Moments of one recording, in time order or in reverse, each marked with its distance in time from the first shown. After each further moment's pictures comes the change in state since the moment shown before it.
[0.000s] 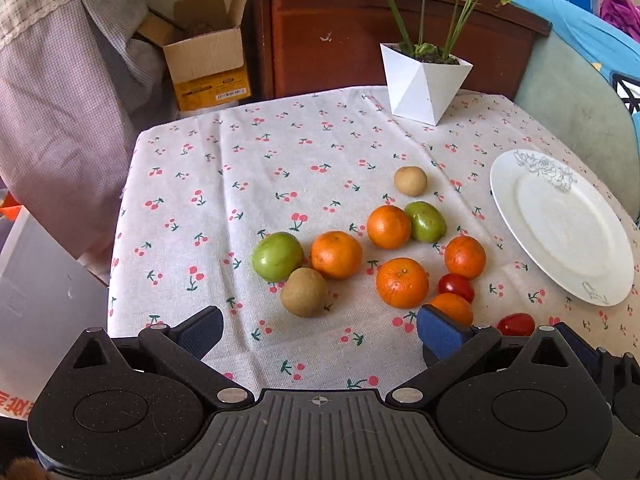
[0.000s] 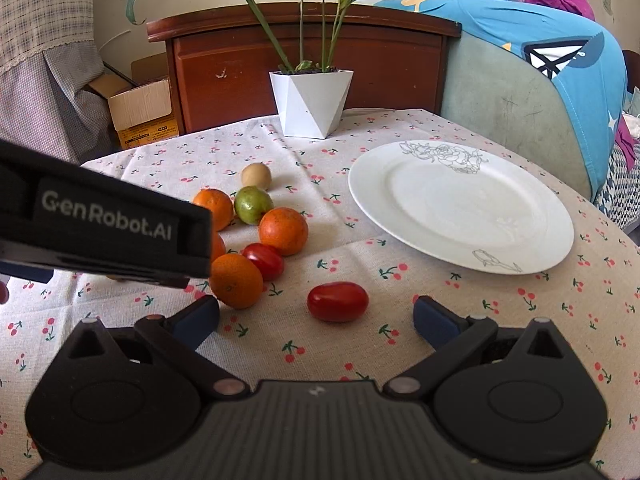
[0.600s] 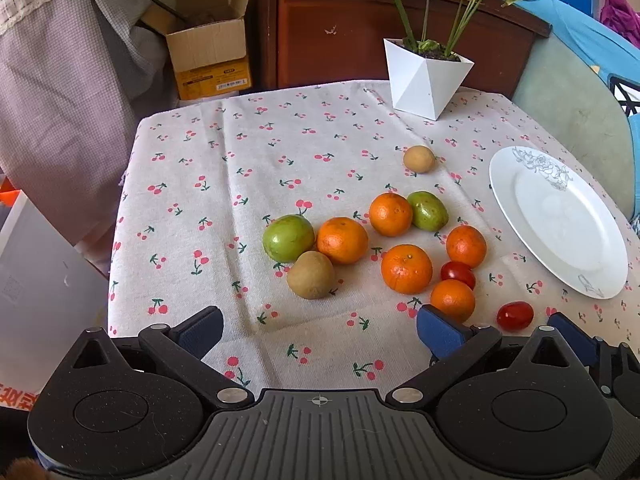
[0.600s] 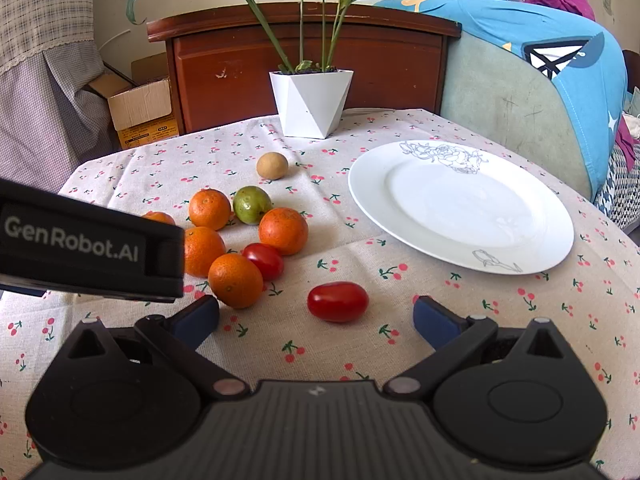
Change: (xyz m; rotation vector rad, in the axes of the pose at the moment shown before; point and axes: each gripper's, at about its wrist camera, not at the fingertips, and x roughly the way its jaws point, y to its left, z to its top) left arm -0.002 0.005 -0.006 -0.026 0.024 -0.025; right arm 0.000 0.000 -0.001 0.000 0.000 0.000
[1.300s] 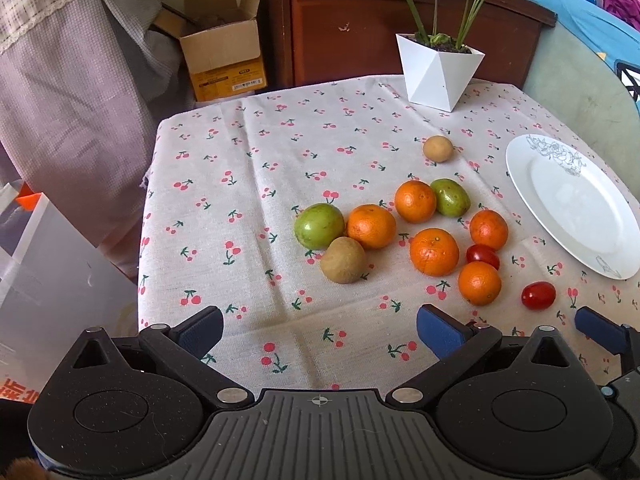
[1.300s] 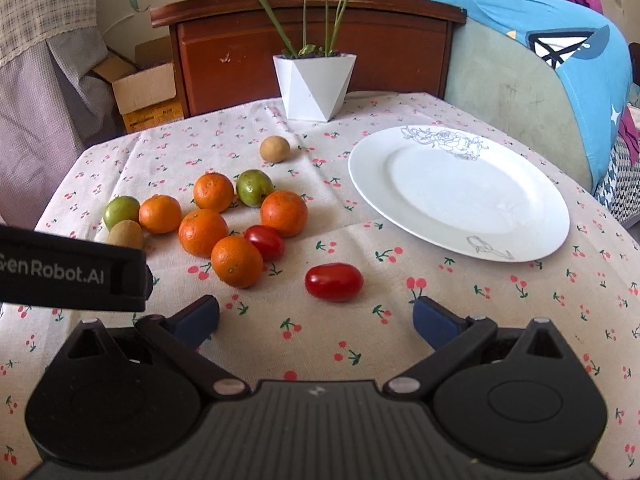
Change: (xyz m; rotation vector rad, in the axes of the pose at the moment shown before) left arm -0.006 0.010 -0.007 0.034 0.005 0.060; right arm -0.007 -0.005 0.005 -0.018 0.095 0.022
